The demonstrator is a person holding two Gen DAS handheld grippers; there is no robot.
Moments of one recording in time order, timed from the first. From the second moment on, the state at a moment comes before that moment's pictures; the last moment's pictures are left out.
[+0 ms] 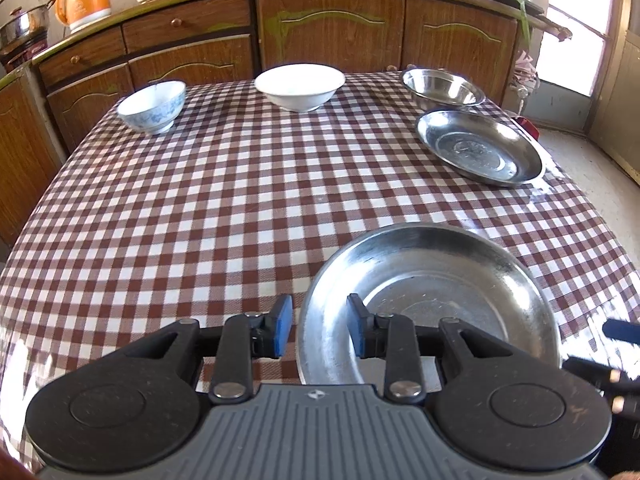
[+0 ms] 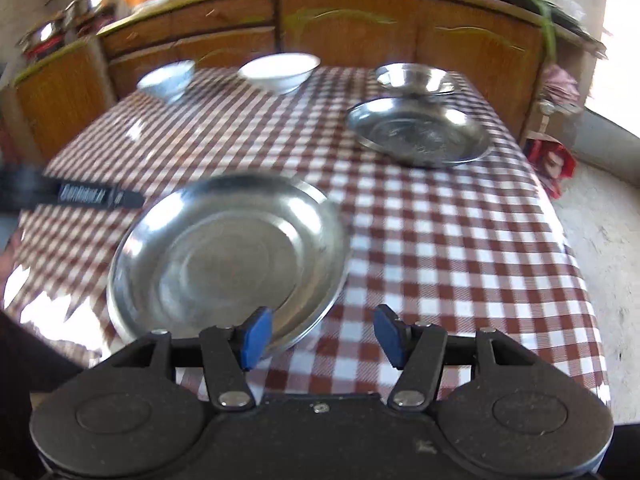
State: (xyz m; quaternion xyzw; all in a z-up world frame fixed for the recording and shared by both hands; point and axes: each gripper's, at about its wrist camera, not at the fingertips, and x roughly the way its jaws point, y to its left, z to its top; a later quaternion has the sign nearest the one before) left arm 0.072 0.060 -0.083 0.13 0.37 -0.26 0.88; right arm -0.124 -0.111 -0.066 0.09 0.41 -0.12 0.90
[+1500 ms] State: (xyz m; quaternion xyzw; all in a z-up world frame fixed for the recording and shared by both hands) left arm 0.143 -0.079 -0.048 0.15 0.37 -0.28 0.87; right arm -0.047 -0.285 -0.023 0.16 0.29 -0.27 0.91
